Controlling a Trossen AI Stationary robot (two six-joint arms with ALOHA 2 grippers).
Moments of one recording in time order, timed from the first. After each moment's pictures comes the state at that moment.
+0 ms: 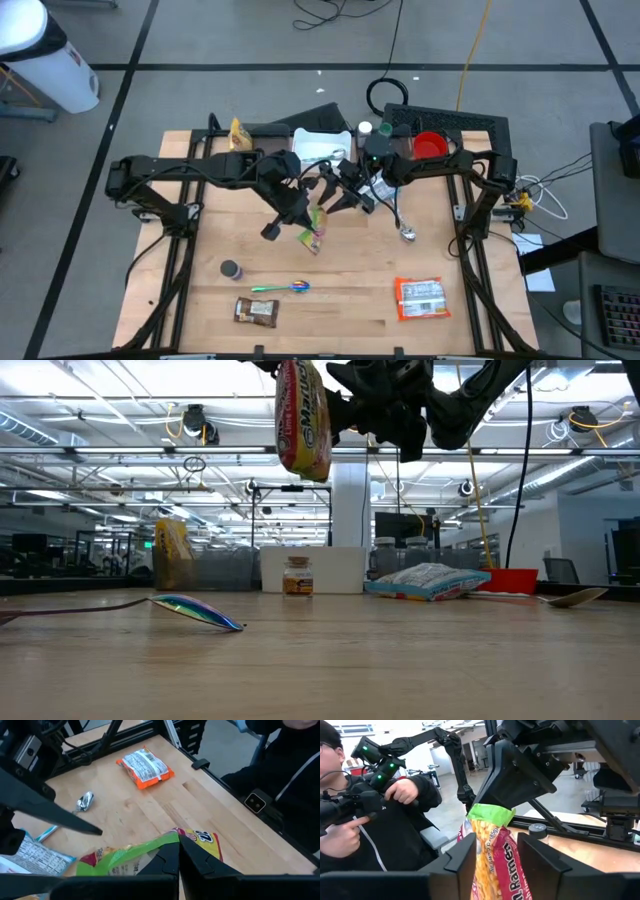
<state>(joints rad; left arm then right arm) 0.07 1.50 1.38 -0.60 0.55 0.45 -0.33 1.76 1.01 0.88 -1.13 0.28</state>
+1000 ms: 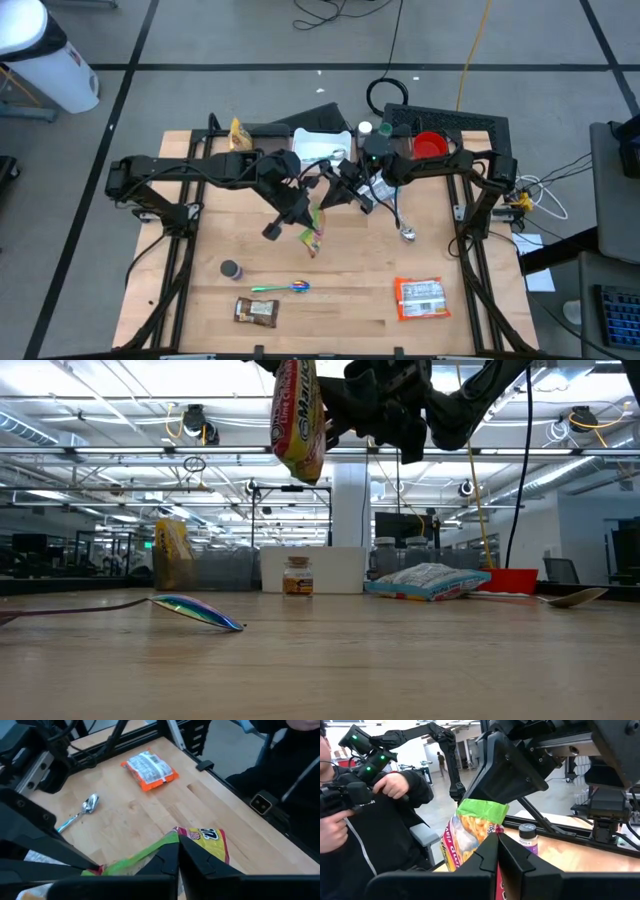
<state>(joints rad) 0.07 1.50 1.38 -0.57 0.52 0.44 -0.33 1.76 1.01 0.86 -1.10 0.20</state>
